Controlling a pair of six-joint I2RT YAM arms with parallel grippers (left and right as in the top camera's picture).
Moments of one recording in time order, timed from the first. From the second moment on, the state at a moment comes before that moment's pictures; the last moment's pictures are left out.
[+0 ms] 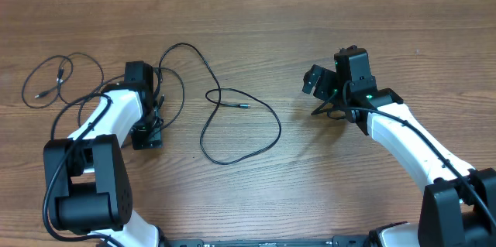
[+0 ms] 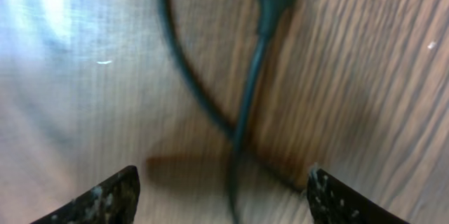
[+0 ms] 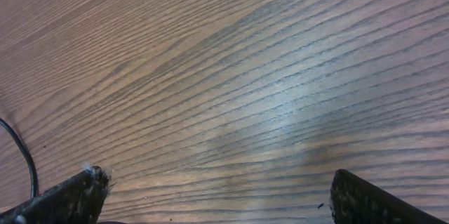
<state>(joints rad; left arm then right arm) 0.06 1.79 1.03 -0.75 -0.18 -1.70 0.26 1.57 0.96 -0.32 0.01 0.60</state>
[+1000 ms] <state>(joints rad) 0.06 1.68 0.92 -0.80 -0.30 -1.64 0.26 1.57 0.96 -0.32 0.01 0.60</state>
